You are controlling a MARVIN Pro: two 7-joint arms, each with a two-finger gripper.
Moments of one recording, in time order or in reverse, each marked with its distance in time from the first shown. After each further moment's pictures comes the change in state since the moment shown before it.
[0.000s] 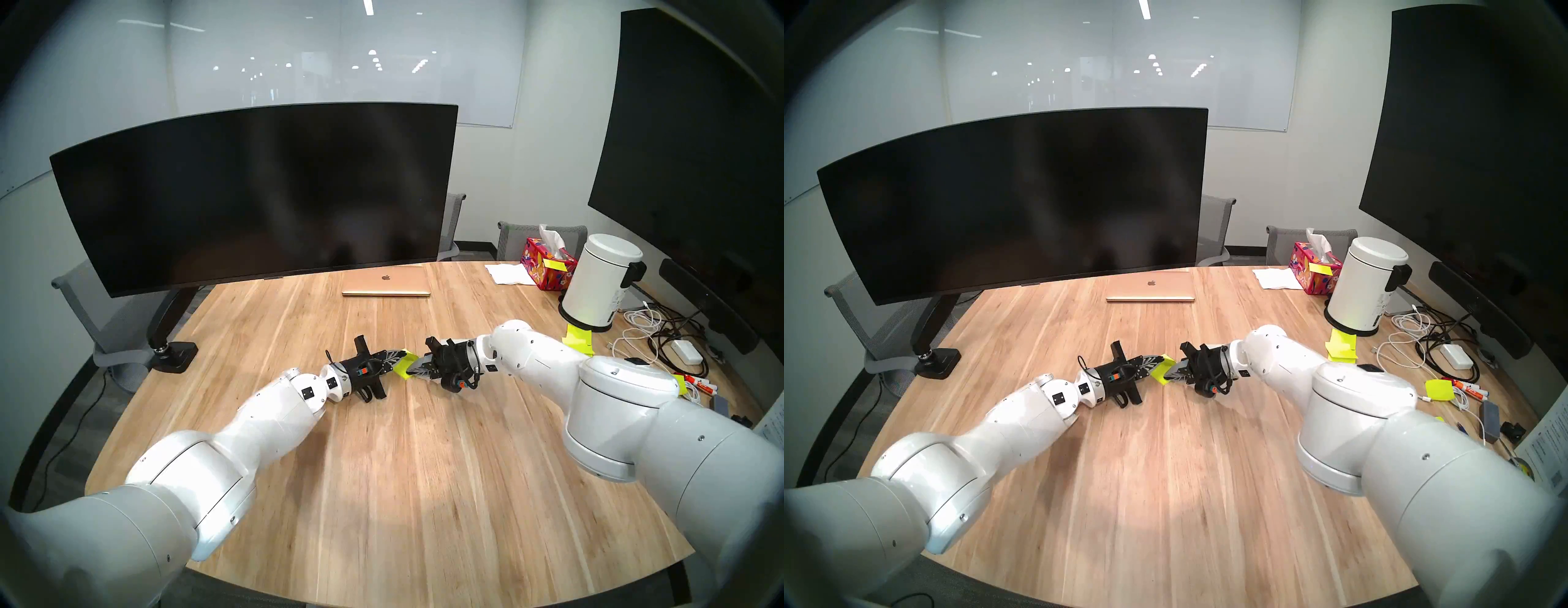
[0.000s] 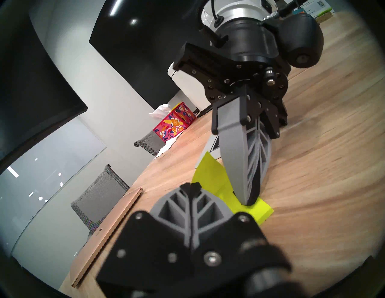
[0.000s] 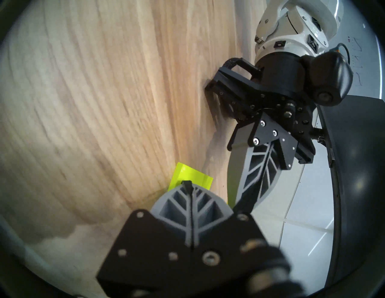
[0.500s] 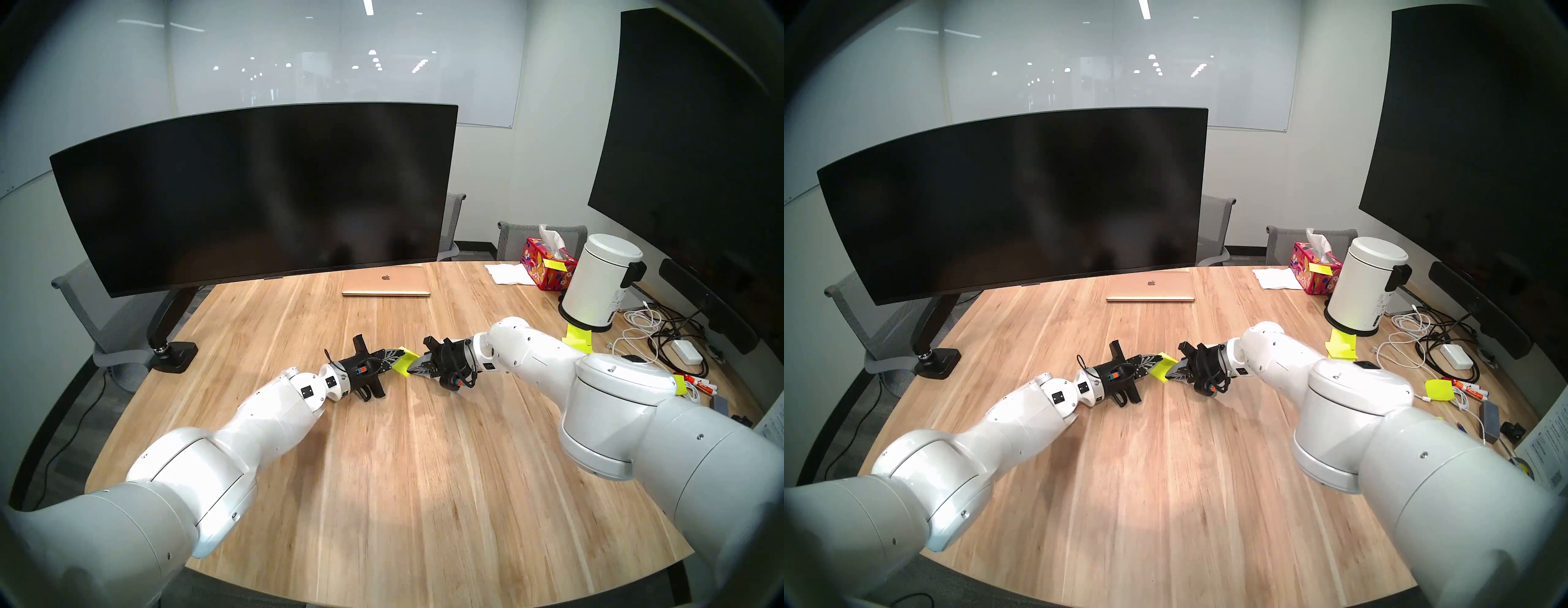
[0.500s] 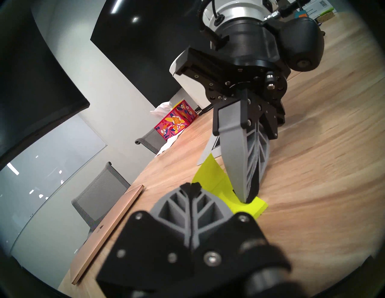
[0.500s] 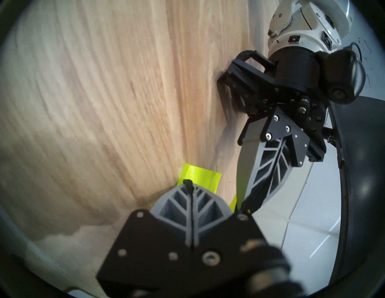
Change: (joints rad) left arm -0.011 -0.004 0.001 0.022 -0.009 0.000 0.000; right arm 0.005 -0.017 0.011 0.012 0.001 0.043 0.045
